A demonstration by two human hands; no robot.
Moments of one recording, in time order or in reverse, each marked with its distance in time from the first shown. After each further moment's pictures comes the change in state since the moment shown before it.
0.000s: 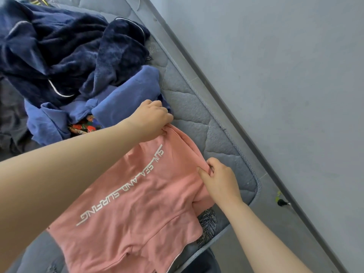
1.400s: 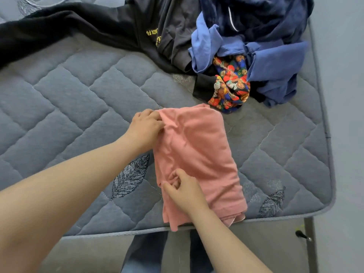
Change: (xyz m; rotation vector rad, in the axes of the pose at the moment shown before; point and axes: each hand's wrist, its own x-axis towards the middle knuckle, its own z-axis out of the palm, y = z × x) left_hand -0.364 0.011 0.201 -0.508 -0.007 -0.720; right_hand -0.208 -0.122 0.237 -0.124 -0.649 -0.234
